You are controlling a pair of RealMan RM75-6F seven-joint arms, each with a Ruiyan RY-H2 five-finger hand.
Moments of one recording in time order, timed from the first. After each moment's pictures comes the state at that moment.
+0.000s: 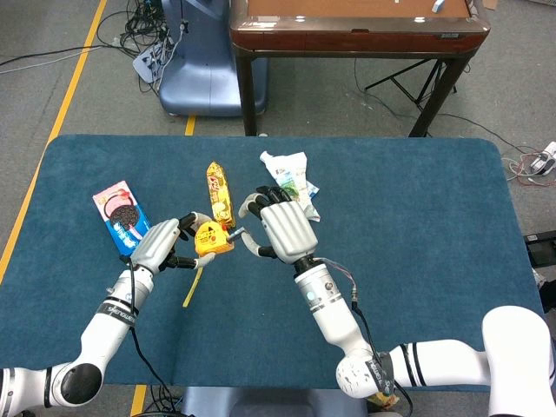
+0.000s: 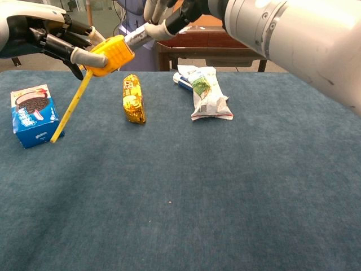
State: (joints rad) left arm -0.80 -1.16 -0.31 -2.07 0.62 1.06 0.17; right arm 0.98 -1.65 0.42 -1.84 -0.84 1.26 -0.63
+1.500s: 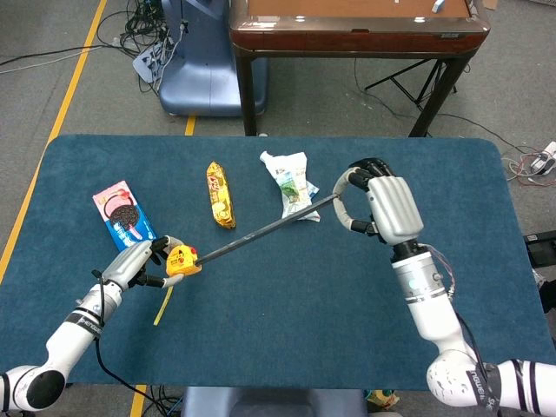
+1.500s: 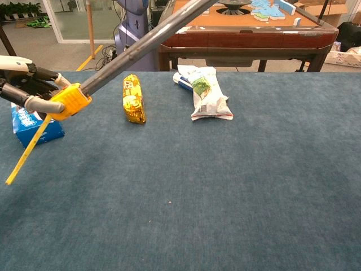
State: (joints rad) left arm -0.64 -1.08 -0.18 -1.88 0.95 0.82 -0.14; right arm 0.69 -1.14 0.41 -2.08 -0.97 1.27 -0.27
